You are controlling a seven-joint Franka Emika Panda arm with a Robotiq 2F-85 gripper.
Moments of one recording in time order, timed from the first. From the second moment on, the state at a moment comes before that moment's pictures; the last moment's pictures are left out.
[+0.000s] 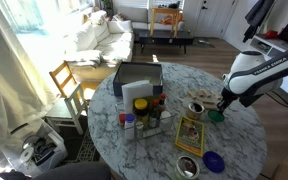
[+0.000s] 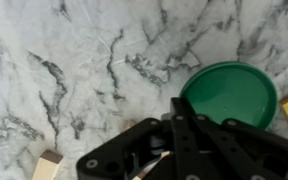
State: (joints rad) arm -0.24 0.30 -0.16 -2.32 -0.01 2.61 -0.31
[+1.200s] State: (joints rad) arm -0.14 0.23 -0.11 -2.32 0.11 2.62 0.11
